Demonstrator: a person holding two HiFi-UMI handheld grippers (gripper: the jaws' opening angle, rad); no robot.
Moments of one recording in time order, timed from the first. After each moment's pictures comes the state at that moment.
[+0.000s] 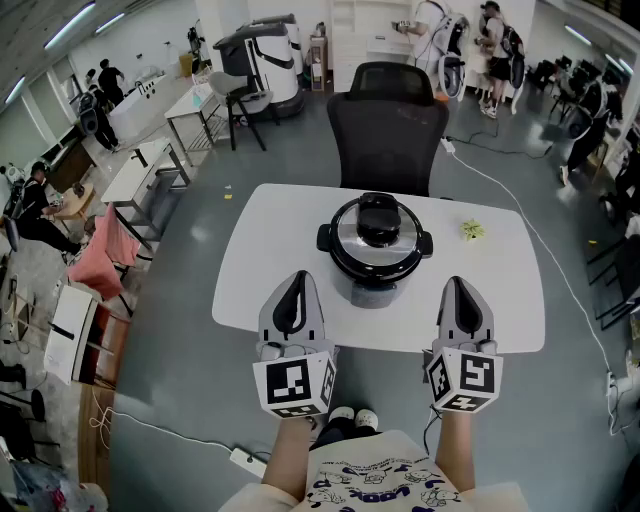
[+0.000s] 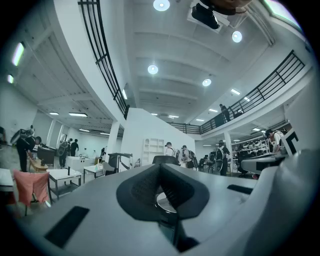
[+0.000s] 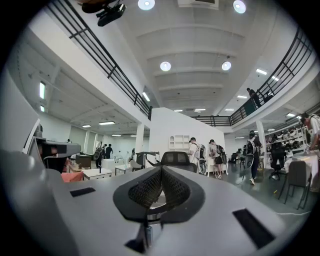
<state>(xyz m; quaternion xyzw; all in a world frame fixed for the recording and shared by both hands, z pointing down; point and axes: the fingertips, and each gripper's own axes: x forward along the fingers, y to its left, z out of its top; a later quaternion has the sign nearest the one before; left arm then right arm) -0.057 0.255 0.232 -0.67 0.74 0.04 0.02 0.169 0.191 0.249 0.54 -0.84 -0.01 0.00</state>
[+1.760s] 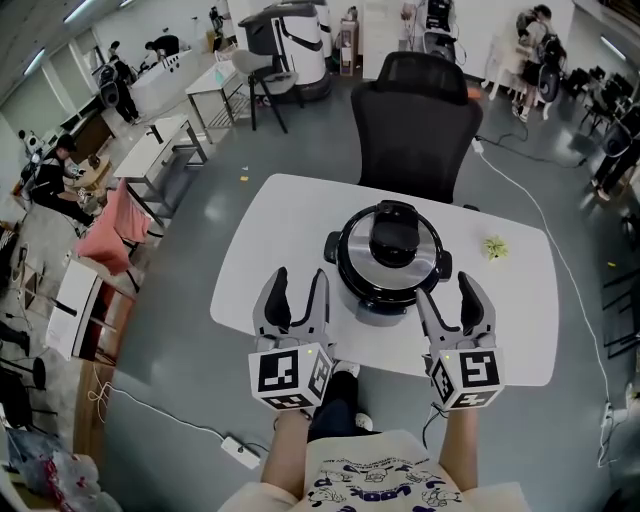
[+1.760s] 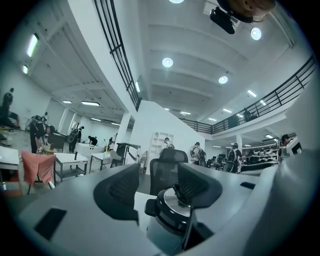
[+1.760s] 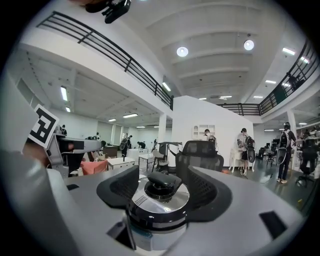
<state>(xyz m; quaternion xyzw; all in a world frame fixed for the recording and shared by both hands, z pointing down) -0.092 0.173 0.283 -0.64 0.77 0.07 -0.05 0.111 0.101 0.296 0.41 -0.91 0.00 0.07</state>
